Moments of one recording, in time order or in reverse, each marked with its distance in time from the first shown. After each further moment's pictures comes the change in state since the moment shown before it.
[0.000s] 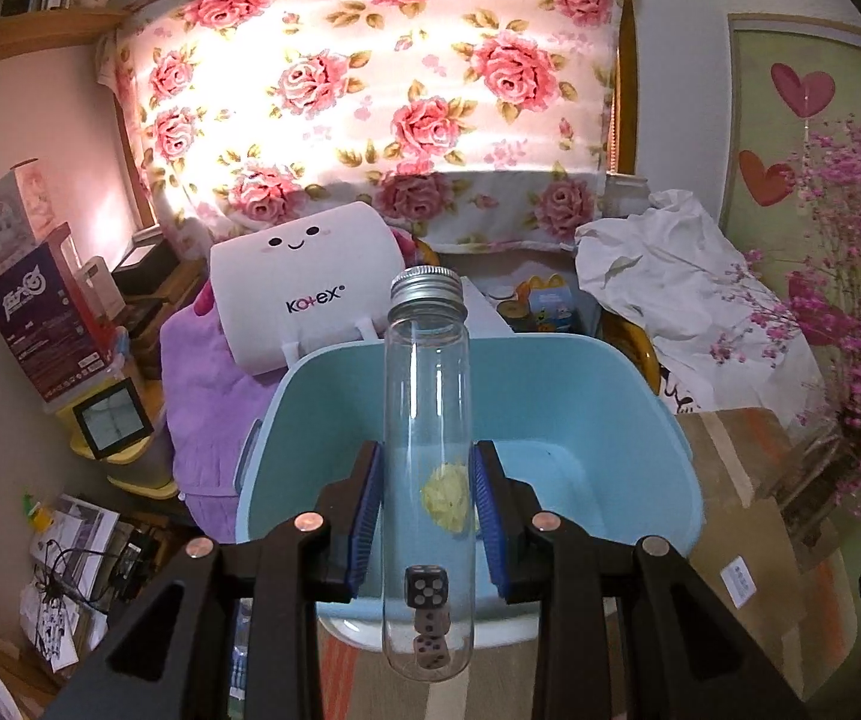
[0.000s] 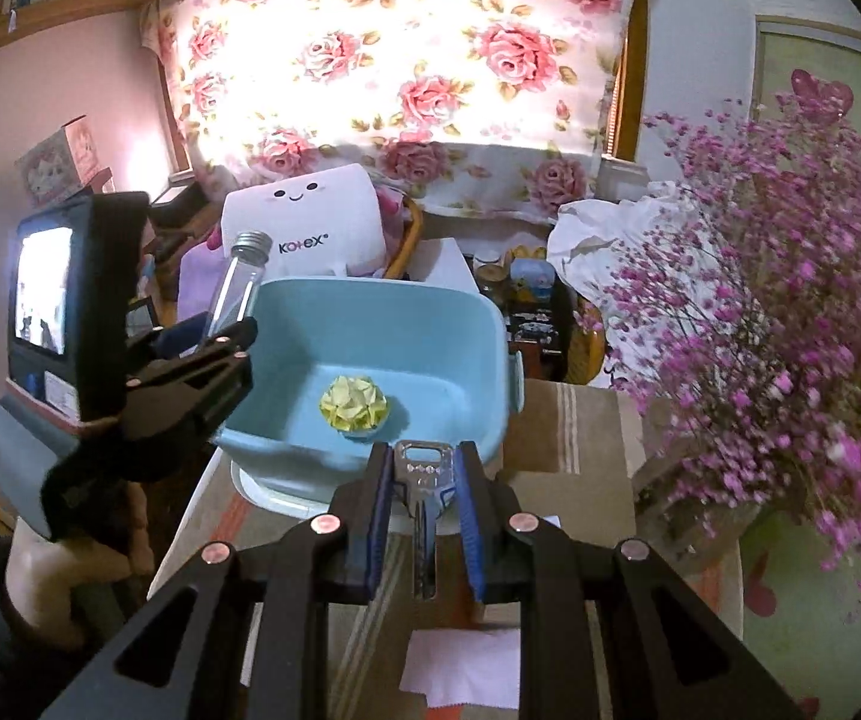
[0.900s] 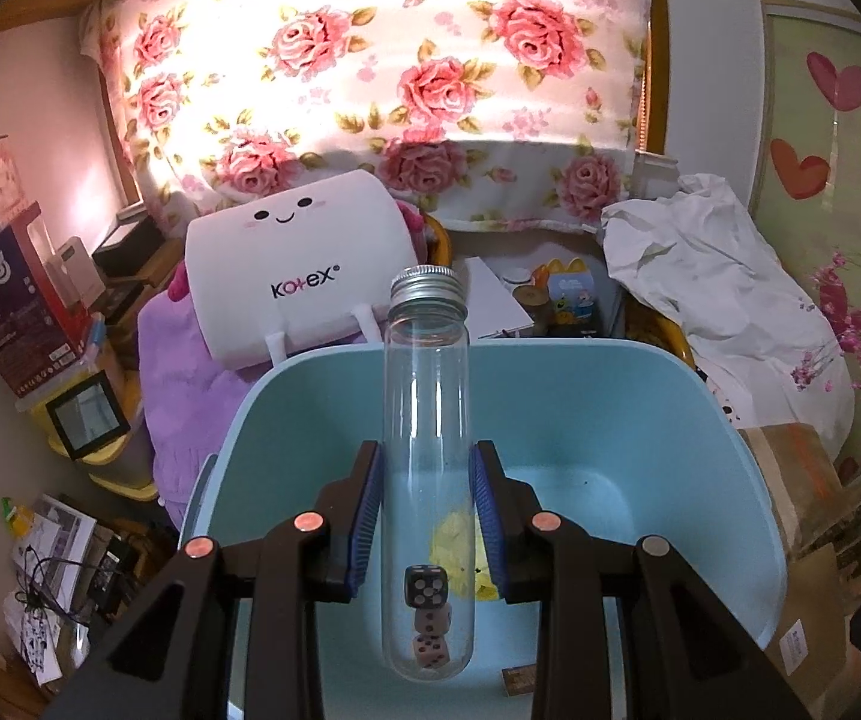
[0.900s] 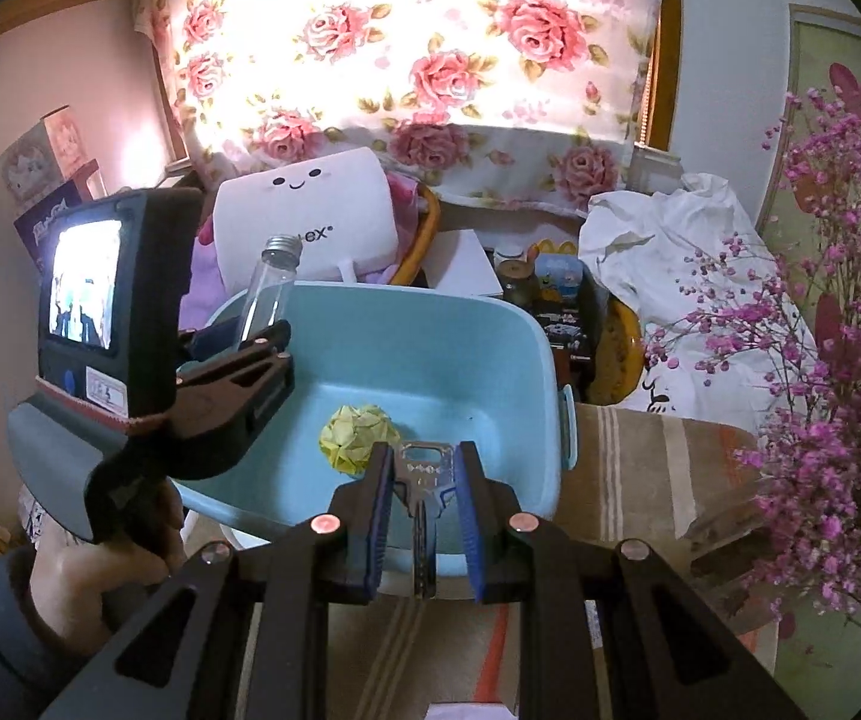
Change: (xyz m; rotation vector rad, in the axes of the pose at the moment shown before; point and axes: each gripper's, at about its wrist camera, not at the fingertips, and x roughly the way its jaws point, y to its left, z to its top) left arm 0.093 0.011 0.019 -0.022 0.055 0.007; right arm 0.090 0.012 0.033 -0.002 0.038 0.027
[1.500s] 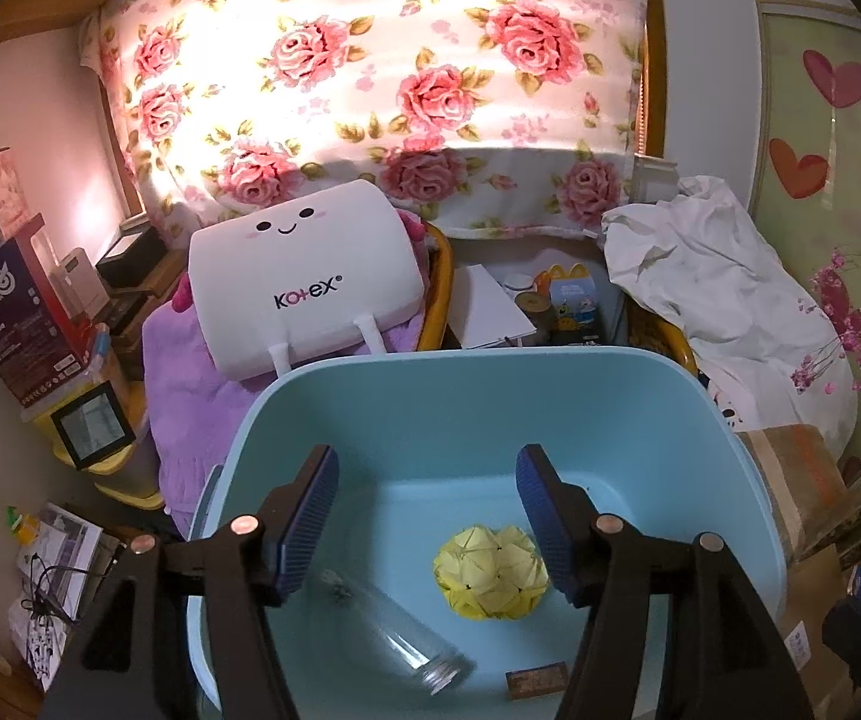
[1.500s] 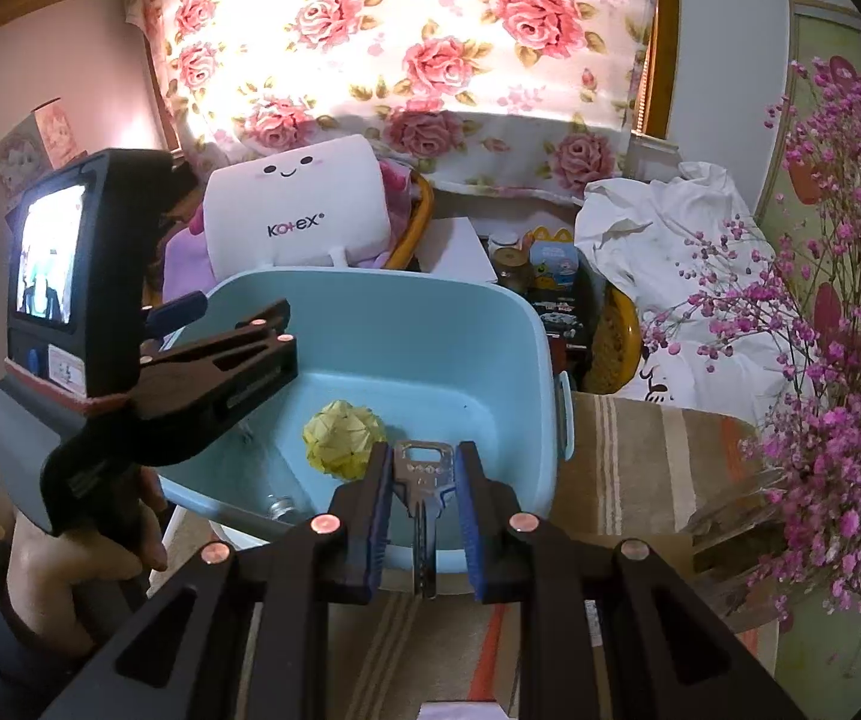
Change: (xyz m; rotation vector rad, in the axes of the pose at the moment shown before) left arm -0.005 -0.002 0.001 0.012 -0.017 0.010; right arm 0.010 -0.006 -0.002 0.002 0.015 -0.012
